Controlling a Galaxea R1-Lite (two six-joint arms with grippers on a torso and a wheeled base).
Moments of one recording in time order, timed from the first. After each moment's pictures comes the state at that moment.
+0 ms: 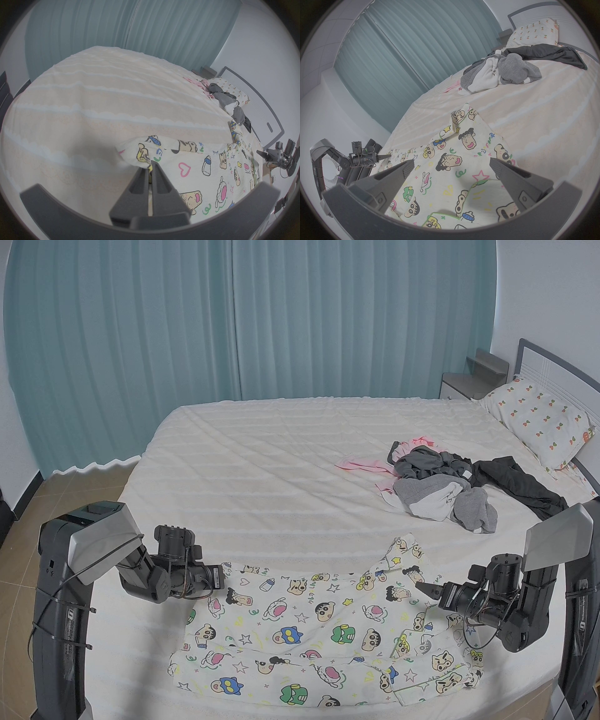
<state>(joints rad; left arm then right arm) -0.13 2.55 -1.14 -0.69 -0.24 -0.21 0.14 2.42 -0.39 -1.55 0.25 0.46</state>
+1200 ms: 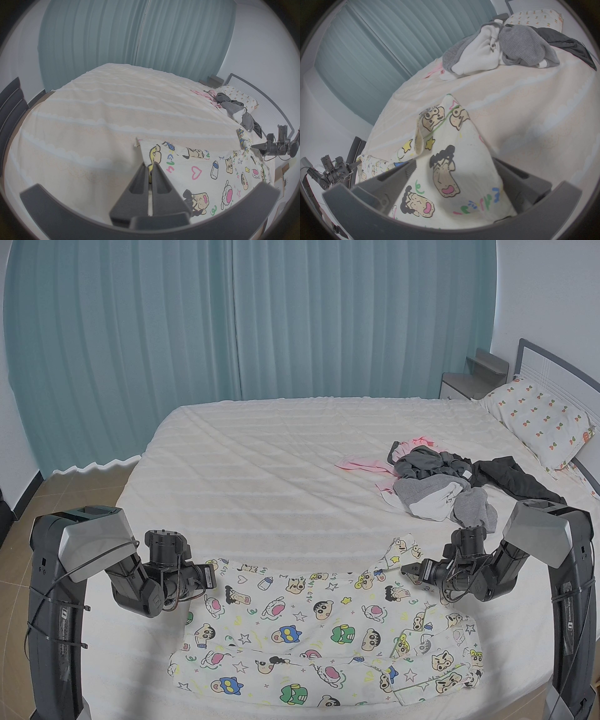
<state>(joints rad) -0.14 2.50 -0.96 -0.93 -0.08 -0.22 0.12 2.56 -1.05 -0.79 0.22 0.43</state>
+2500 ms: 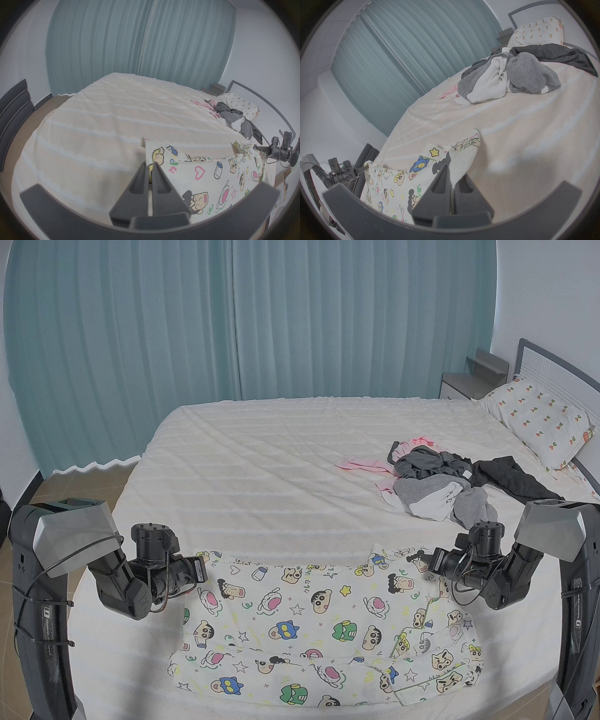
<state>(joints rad) -0.14 2.38 -0.81 -1.02 -0.02 -0.24 0.09 2.48 -0.85 -1.16 0.27 0.45</state>
